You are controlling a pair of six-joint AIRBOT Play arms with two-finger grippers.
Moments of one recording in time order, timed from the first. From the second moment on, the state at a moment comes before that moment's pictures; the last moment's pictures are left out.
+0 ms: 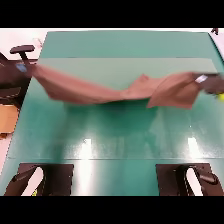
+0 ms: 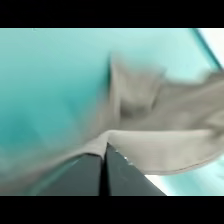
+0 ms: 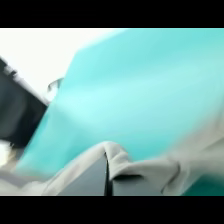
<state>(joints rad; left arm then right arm) 0.41 -0.74 1.28 0.48 -1.31 -1.01 -0.34 -0.48 0.89 -0.51 1.00 1.23</state>
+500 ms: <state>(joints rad) 0.41 -0.71 1.97 0.56 -1.12 -1.03 -0.72 -0.47 1.63 -0.59 1.03 1.25</state>
